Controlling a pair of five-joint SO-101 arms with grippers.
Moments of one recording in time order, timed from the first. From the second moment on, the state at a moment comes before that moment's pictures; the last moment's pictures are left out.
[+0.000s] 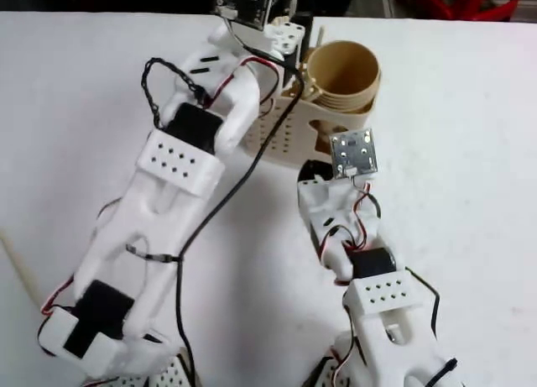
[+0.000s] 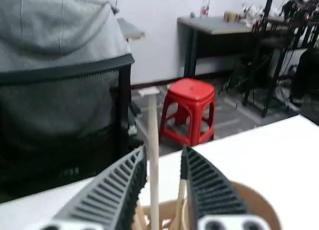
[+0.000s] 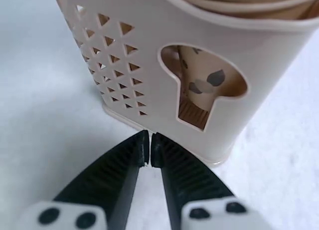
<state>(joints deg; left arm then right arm) 21.5 -4.4 -4.3 26.1 2.5 -16.4 -50.6 72.4 17.1 0.4</state>
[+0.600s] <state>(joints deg) 0.0 -4.3 -25.9 80.7 2.5 -16.4 -50.6 72.4 17.1 0.4</state>
